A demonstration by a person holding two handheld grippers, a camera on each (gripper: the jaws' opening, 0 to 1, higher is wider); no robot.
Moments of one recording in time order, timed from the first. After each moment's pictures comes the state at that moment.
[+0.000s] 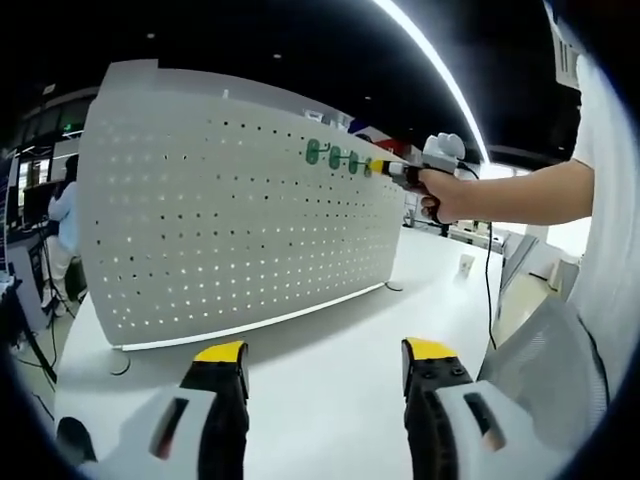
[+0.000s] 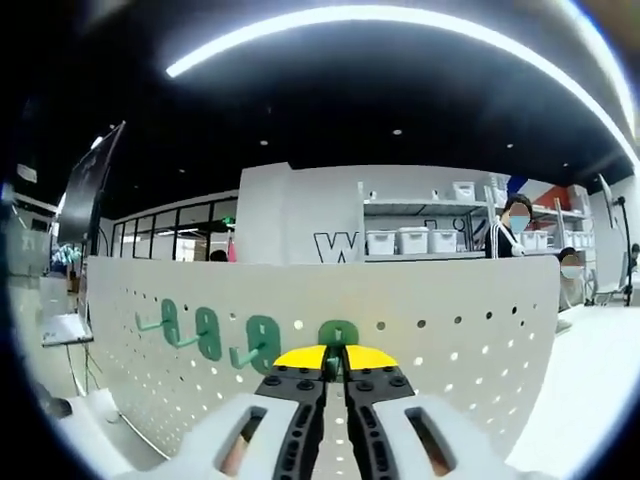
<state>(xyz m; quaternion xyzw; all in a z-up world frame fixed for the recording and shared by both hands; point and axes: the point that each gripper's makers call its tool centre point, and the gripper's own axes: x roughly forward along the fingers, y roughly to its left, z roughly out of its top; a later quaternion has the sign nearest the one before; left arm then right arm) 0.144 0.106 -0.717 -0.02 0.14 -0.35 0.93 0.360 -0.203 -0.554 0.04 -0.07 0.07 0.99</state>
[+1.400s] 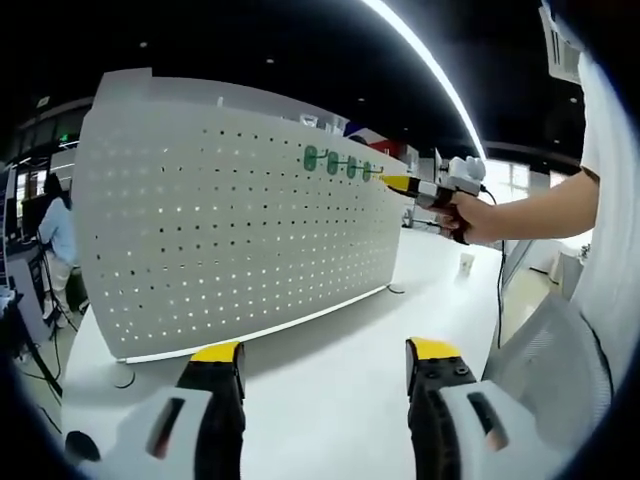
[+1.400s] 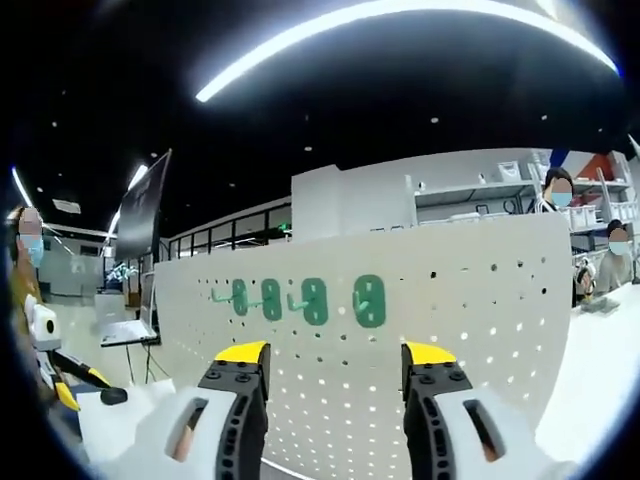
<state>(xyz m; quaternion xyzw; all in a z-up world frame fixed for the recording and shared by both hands) 0.149 0.105 -0.710 -0.01 0.13 -0.36 0.93 0.301 -0.194 -0.585 0.04 -0.05 0.20 0.98</state>
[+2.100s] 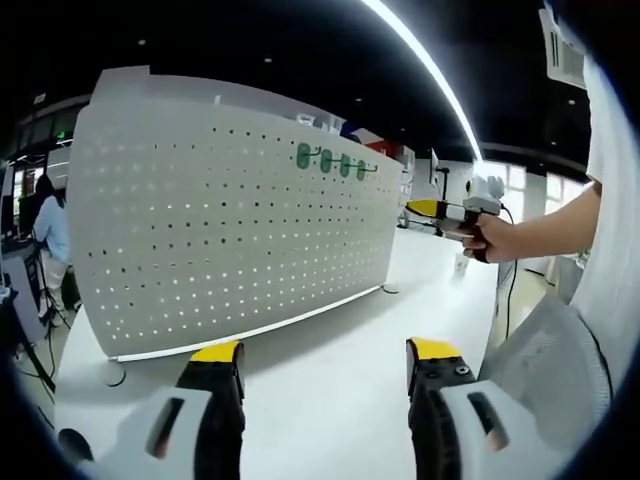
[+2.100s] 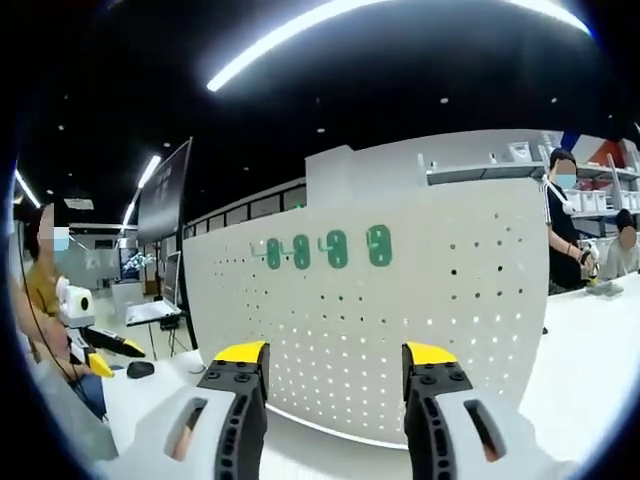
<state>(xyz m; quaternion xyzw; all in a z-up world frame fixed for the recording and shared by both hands) 0.146 0.095 -0.712 -0.01 0.13 -0.36 0.92 0.243 -0.203 -0.627 0.03 -0.01 0.24 0.97</state>
